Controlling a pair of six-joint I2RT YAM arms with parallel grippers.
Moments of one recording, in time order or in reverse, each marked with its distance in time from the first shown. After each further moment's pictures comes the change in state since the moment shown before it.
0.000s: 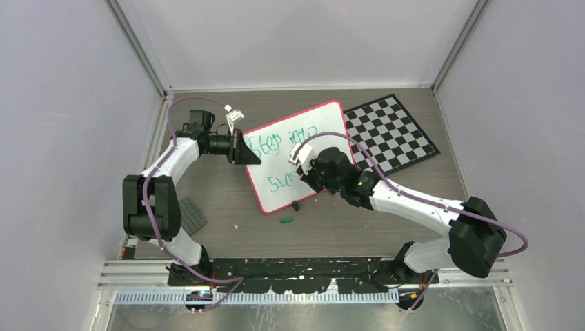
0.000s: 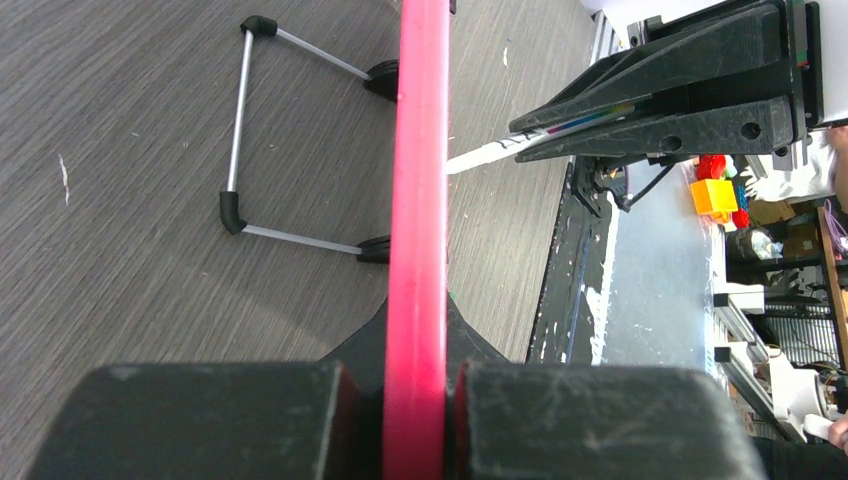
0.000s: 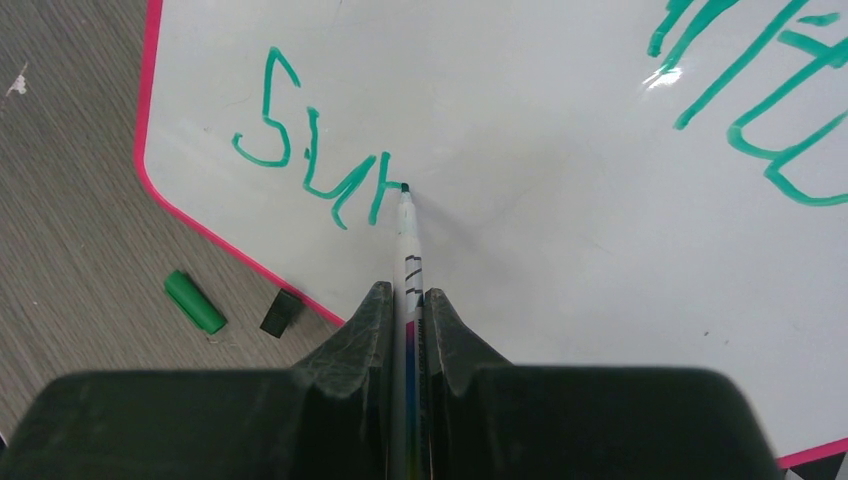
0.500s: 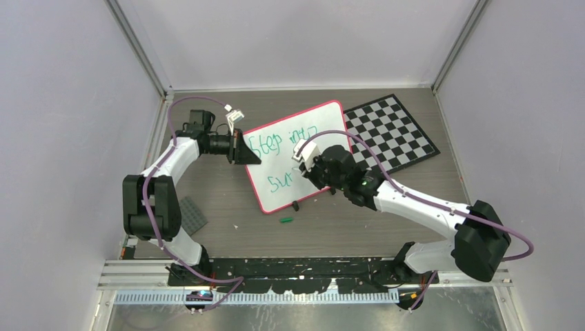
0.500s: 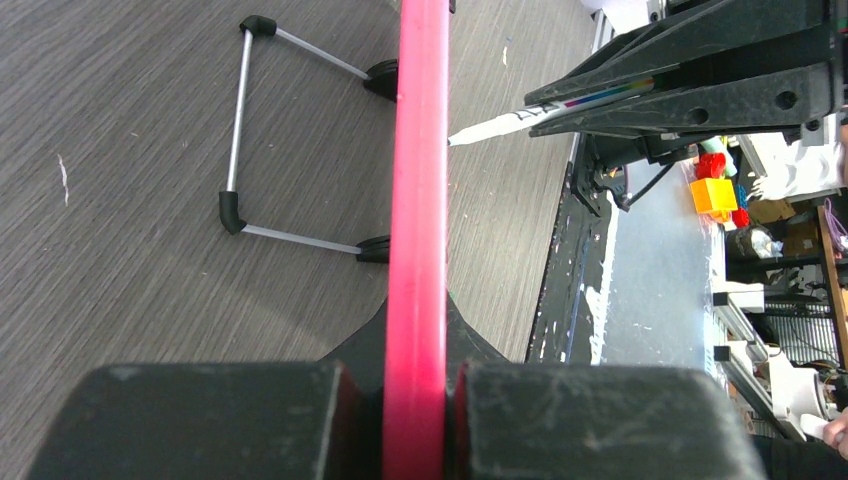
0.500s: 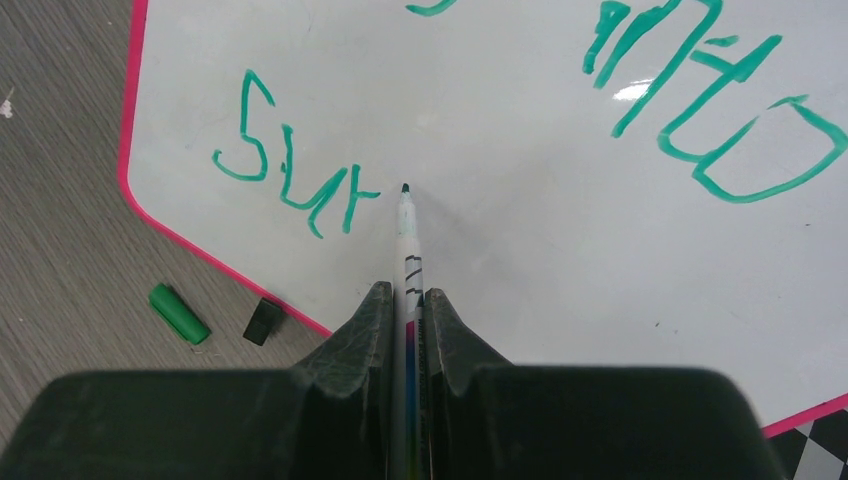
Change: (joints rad) left arm -0.001 0.001 0.006 -0.010 -0.001 0.005; right arm -0.008 -0.046 0.000 0.007 0.020 -0.007
